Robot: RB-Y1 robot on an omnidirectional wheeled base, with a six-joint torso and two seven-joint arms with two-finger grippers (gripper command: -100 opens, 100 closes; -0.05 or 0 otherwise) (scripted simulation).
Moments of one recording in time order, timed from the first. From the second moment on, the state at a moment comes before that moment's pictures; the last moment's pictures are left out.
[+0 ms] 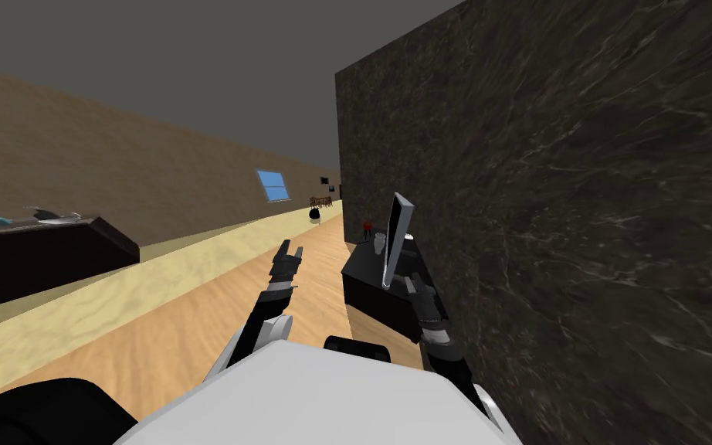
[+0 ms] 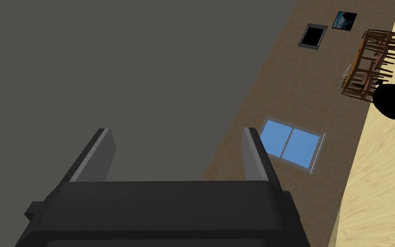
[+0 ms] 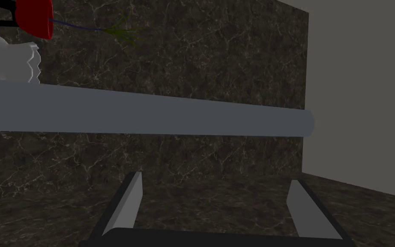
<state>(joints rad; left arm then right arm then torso) 0.55 -0.03 0.06 -2.25 -0.03 -0.41 0.13 0.61 -0.22 0.13 -1.97 0.09 -0.67 -0.09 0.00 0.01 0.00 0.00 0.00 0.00</state>
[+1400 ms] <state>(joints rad) 0.55 -0.03 0.06 -2.25 -0.03 -0.41 0.13 0.69 -0.41 0.22 -1.62 0.30 -0.68 -0.01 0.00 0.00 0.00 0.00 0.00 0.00</state>
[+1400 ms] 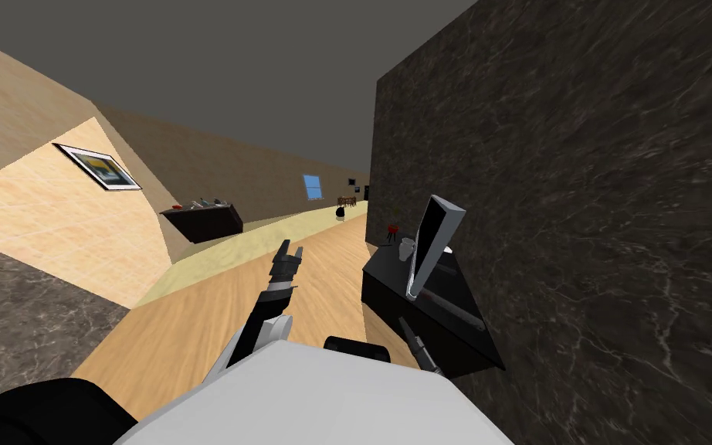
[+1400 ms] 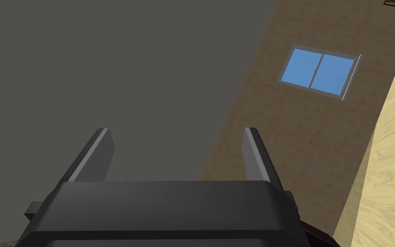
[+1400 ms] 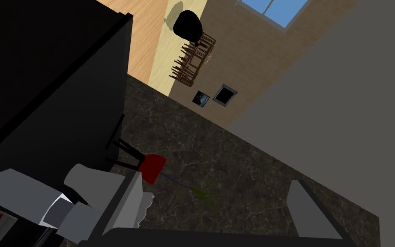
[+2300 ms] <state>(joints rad) 0.55 -0.03 0.06 -2.25 -0.03 -0.41 0.13 0.69 -0.51 0.26 -1.39 0.41 -0.69 0.04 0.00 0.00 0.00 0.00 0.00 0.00</state>
